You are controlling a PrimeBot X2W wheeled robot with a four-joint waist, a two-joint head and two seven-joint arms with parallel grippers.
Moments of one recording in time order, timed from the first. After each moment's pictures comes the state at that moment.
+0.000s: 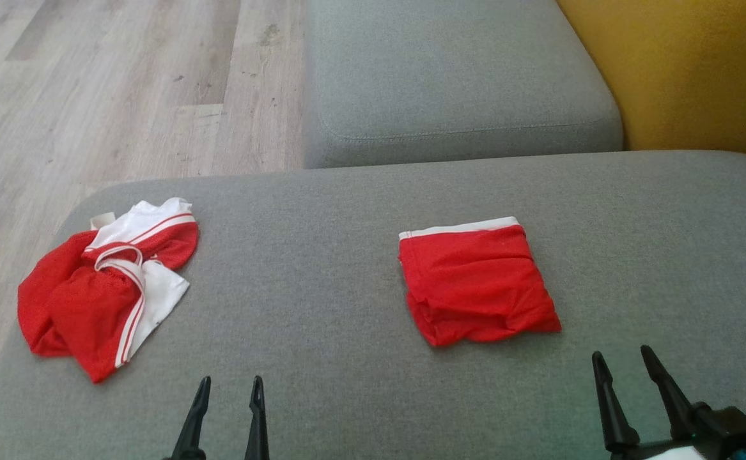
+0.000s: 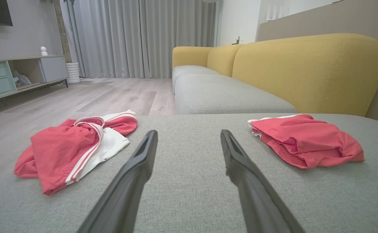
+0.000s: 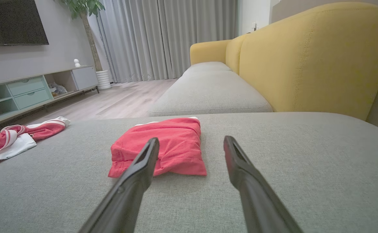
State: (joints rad) left arm 0.21 0.07 -0.26 0.16 -0.16 0.11 -0.26; right arm 0.22 -0.13 0.08 0.17 0.18 0.12 -0.25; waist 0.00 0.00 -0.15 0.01
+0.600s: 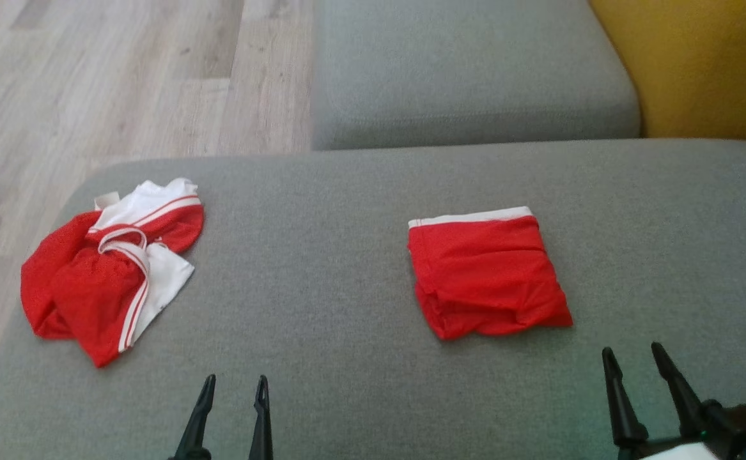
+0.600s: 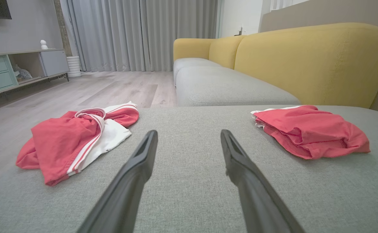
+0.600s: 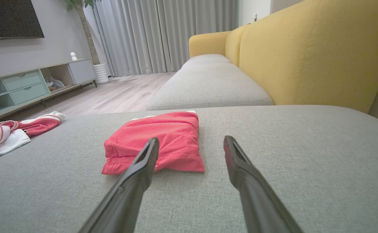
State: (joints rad) left arm 0.21 0.06 -0.26 0.16 -0.13 0.10 -0.26; right arm 0.22 -0.13 0.05 0.17 0.18 0.12 -0.25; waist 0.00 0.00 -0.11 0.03
